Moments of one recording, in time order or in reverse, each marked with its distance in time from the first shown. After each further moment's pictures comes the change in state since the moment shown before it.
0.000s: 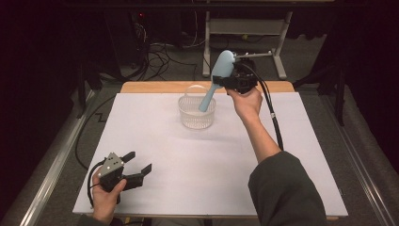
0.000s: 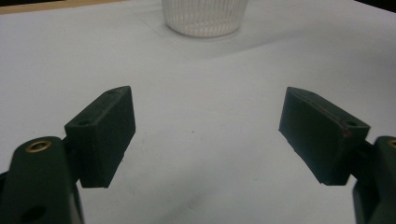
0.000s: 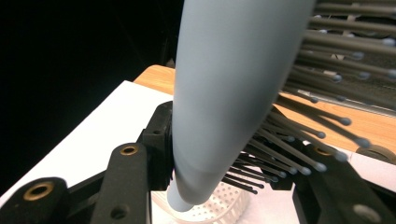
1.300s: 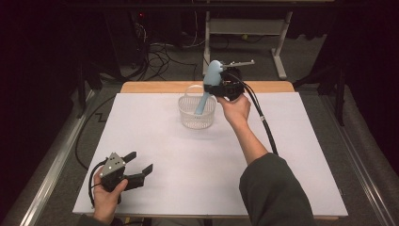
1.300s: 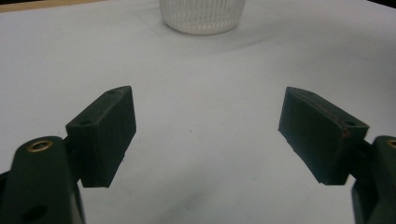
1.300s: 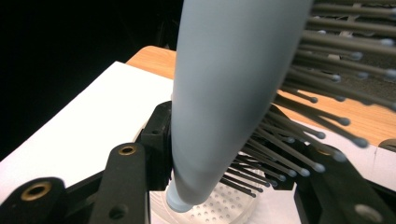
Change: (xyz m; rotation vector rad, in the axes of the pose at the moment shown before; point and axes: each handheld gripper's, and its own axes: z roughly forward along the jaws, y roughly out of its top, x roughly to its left) left arm -0.002 0.000 0.002 0.011 -0.001 0.007; right arm 0.010 -0.020 0.039 0.046 -0.019 -0.042
